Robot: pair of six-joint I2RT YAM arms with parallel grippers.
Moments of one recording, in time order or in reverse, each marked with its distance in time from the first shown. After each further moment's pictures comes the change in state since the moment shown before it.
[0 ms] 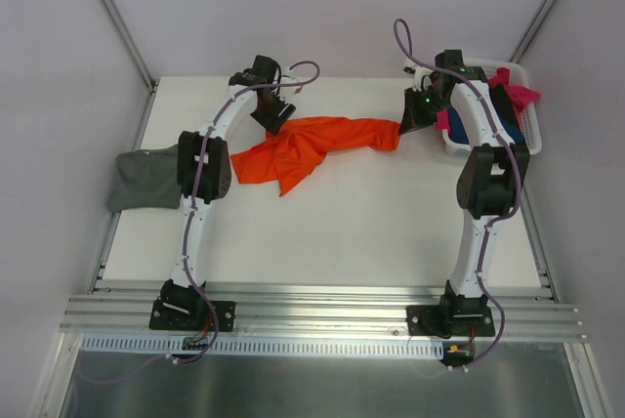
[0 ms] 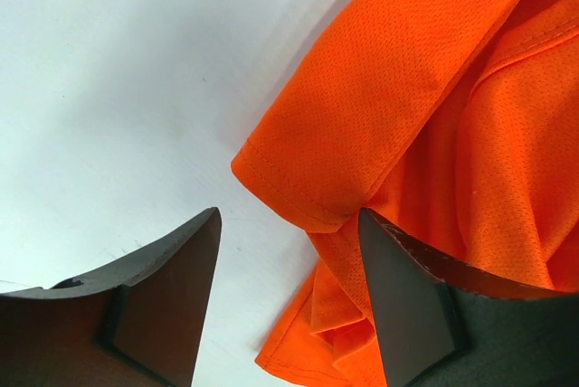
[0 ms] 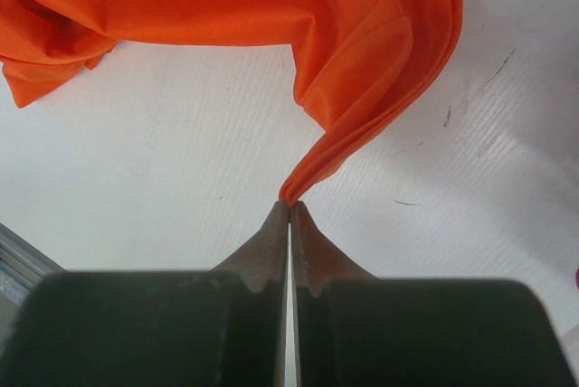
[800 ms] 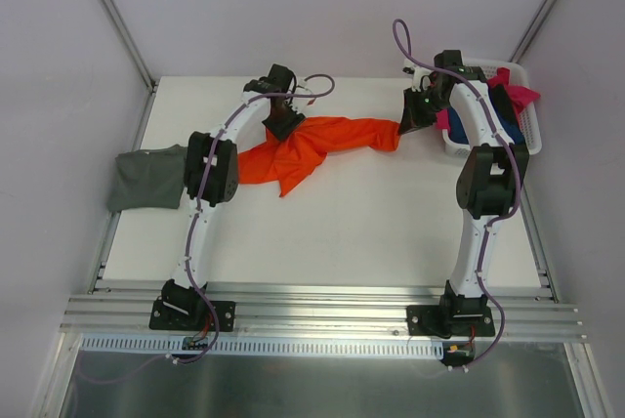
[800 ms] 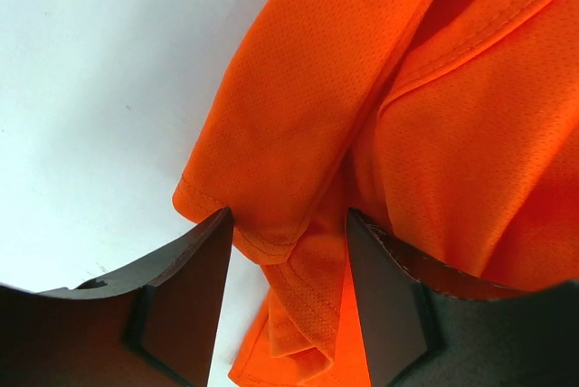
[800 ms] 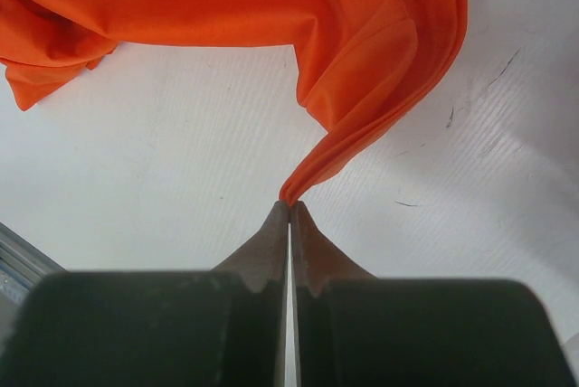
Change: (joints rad) left arm -0.069 -0.002 -0.061 0.027 -0.056 0.034; right arm 0.004 0.003 0.000 0.000 0.001 0.000
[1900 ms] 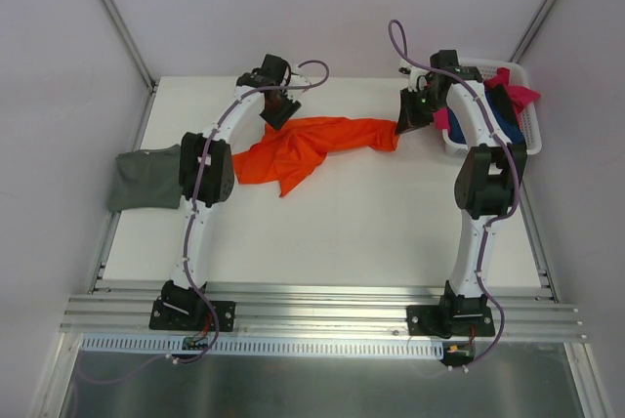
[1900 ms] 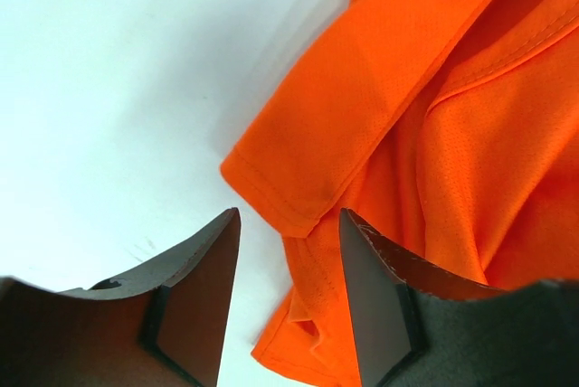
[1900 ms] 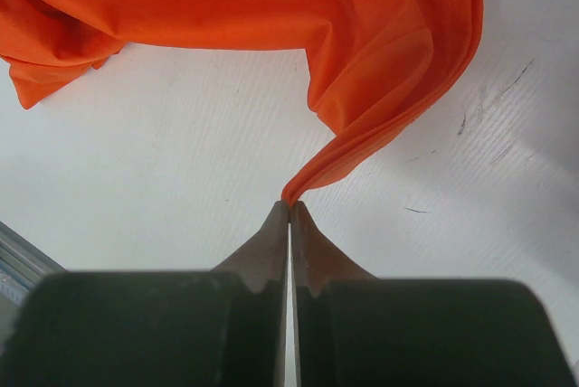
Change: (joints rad) left arm 0.020 -0.039 0.019 0.018 -0.019 -0.044; right arm 0.019 0.000 0.000 0.005 0.003 0.002
